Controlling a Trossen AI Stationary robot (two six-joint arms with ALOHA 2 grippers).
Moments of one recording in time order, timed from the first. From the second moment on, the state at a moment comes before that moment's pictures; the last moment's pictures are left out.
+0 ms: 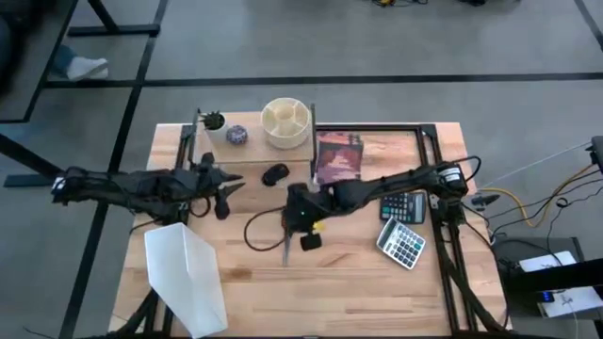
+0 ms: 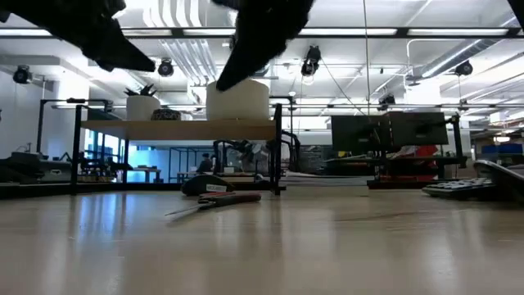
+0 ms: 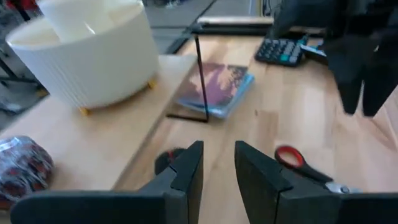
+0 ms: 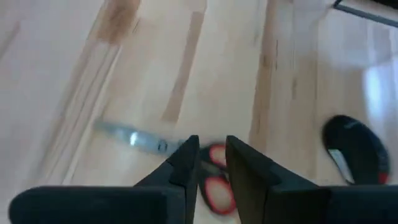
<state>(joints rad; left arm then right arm) -0.10 0.59 0.55 -0.39 -0.46 -0.10 0.11 1.95 1.56 -0.41 0.04 -0.14</state>
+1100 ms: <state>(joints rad) -0.11 0.73 0.55 -0.43 -0.46 -0.12 -0.02 2.35 1.41 0.63 0.74 0.19</state>
